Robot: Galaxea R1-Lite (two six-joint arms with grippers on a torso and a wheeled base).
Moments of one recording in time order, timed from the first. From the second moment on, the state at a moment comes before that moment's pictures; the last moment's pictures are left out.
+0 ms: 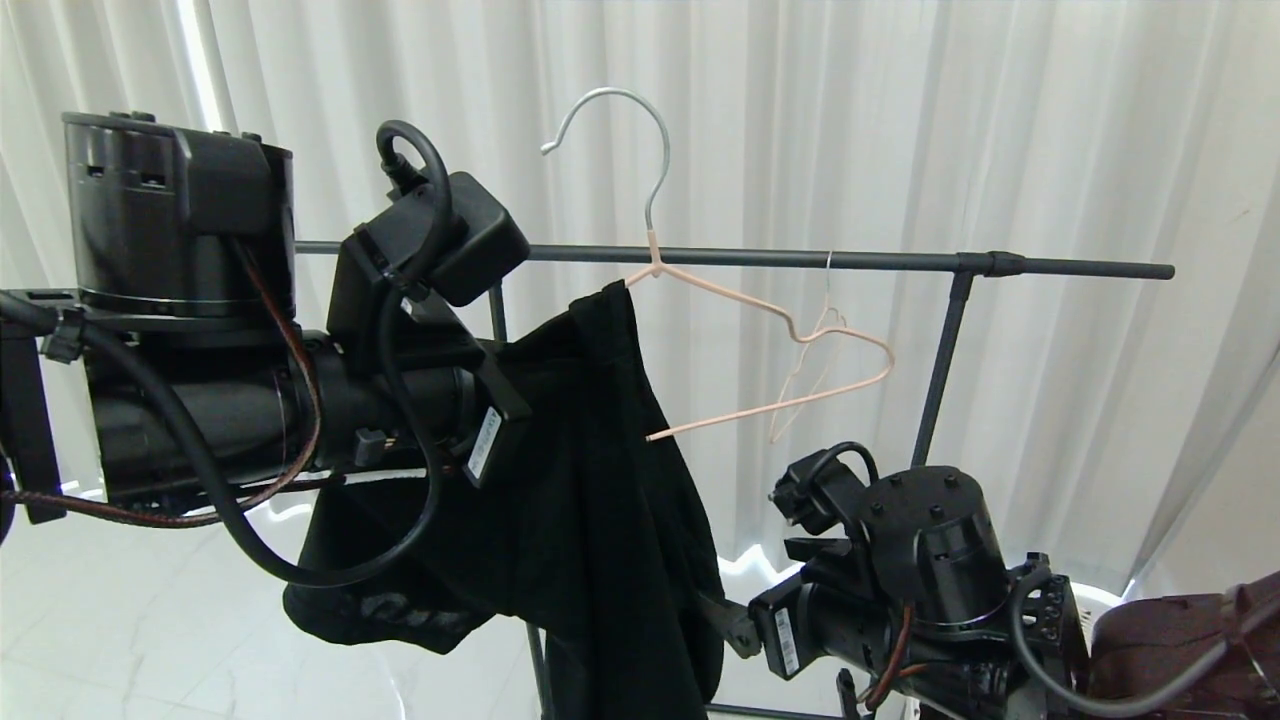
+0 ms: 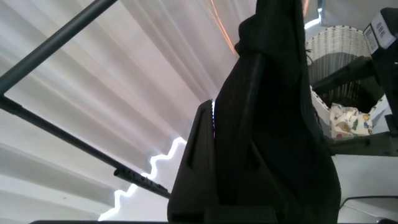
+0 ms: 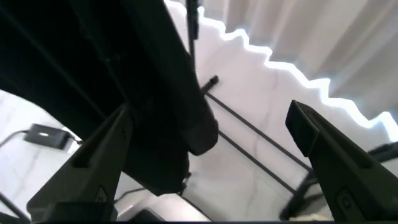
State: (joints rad) left arm -0.55 1.46 -1.03 -0.10 -0.15 0.44; right arm 0.95 1.82 -0.68 -0.64 -0.19 0.25
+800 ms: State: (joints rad) left arm -0.53 1.45 -0.99 -0.14 -0.12 0.45; right arm 0.92 1.81 -0.68 -0.63 -0.30 0.23
